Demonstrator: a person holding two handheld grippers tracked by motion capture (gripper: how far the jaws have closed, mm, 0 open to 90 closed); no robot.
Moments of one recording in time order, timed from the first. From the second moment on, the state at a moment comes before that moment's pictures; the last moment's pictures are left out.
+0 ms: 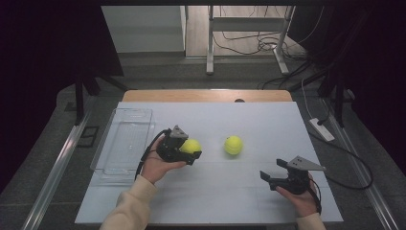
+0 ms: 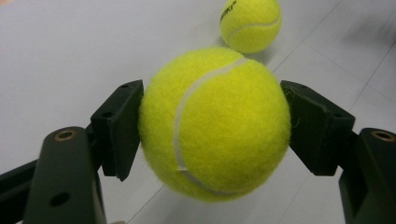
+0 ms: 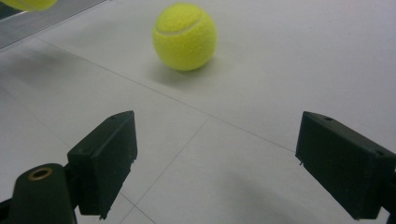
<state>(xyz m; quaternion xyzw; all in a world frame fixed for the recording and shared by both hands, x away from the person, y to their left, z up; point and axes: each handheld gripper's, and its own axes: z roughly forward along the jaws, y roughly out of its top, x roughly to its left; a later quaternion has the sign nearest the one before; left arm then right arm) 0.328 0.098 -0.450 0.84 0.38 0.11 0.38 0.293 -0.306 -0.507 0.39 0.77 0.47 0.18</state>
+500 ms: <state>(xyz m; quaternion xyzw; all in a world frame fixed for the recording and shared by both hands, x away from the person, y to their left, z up) 0.323 0.105 -0.435 0.83 0.37 0.12 0.41 0.294 -0.309 -0.508 0.40 0.77 0.47 0.18</state>
